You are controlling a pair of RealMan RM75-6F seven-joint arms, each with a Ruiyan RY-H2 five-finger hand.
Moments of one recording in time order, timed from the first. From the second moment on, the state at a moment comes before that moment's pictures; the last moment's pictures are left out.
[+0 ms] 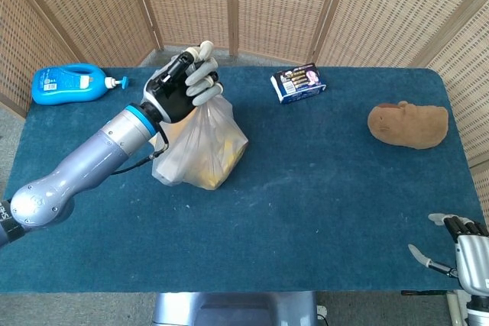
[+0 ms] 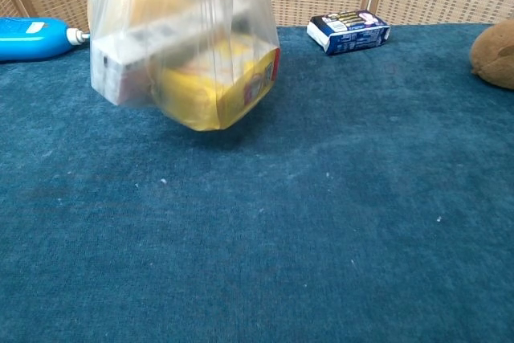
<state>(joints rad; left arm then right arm) -0.91 -1.08 -0.99 -1.79 0.24 0.32 -1.15 -0.05 -1.16 0.04 -1.57 -1.57 1.63 -0.01</state>
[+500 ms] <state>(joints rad) -0.99 -1.05 -0.97 -1.78 0.16 0.34 -1.14 -0.06 -1.17 0.05 -1.54 -1.56 1.64 0.03</state>
